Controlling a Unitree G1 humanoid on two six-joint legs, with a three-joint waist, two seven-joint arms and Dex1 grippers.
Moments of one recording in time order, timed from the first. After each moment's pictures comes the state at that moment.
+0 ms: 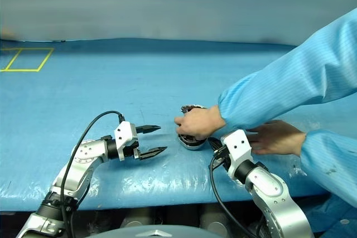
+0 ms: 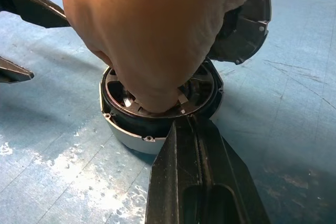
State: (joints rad) left arm -0.10 0.48 -0.17 -0.03 -0.21 0.01 -0.98; right arm 0.29 -0.42 0.07 -0.68 0.28 0.56 0.38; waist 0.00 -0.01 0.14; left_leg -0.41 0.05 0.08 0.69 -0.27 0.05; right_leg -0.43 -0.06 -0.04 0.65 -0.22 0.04
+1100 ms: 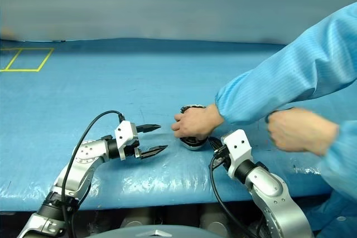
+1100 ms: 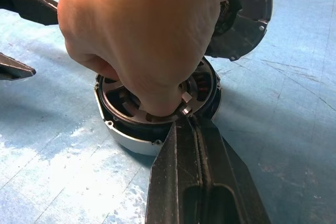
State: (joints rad) left arm -0.10 0.47 -0.17 -0.03 -0.20 0.01 -0.95; right arm 0.29 -0.42 0.07 -0.68 0.27 0.56 0.37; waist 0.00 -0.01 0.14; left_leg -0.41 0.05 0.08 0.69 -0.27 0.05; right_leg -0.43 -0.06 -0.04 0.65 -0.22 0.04
